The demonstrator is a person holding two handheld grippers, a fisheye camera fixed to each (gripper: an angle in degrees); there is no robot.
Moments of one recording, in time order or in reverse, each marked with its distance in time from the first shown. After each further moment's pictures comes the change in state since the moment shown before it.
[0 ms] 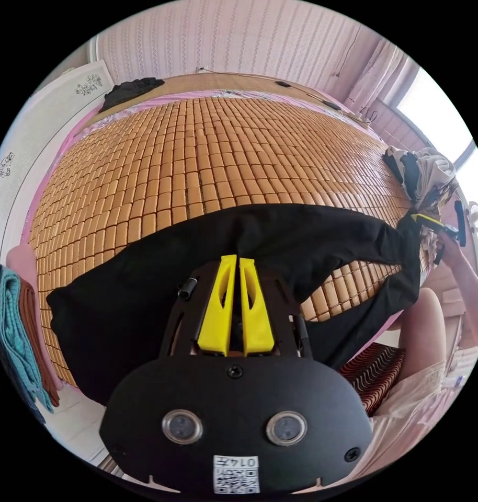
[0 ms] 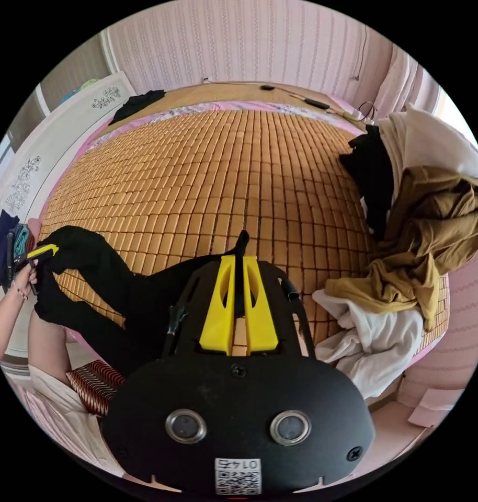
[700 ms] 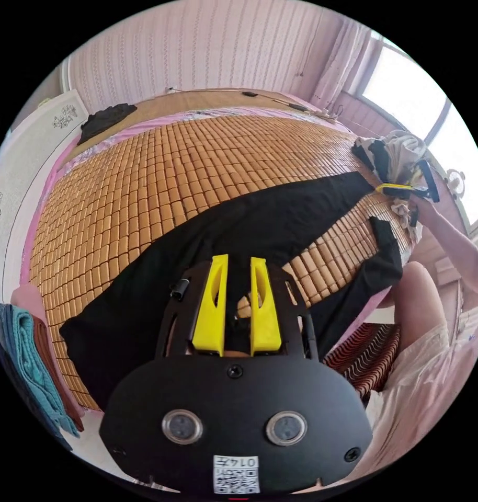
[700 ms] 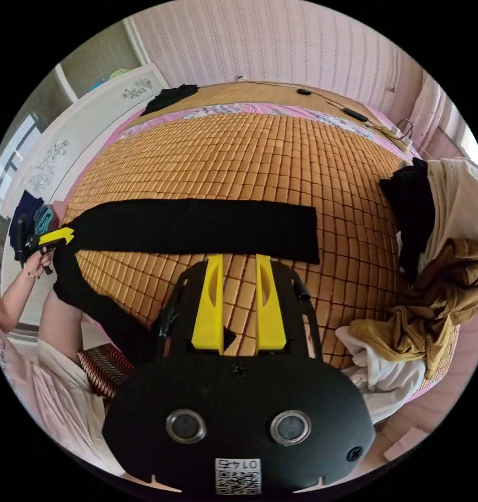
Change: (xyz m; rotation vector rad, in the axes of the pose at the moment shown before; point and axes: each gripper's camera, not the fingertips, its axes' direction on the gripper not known) left arm 0.025 0.009 -0.024 0.053 0.167 0.205; right arm -0.040 0.009 -0.016 -0.117 -0.240 -0.233
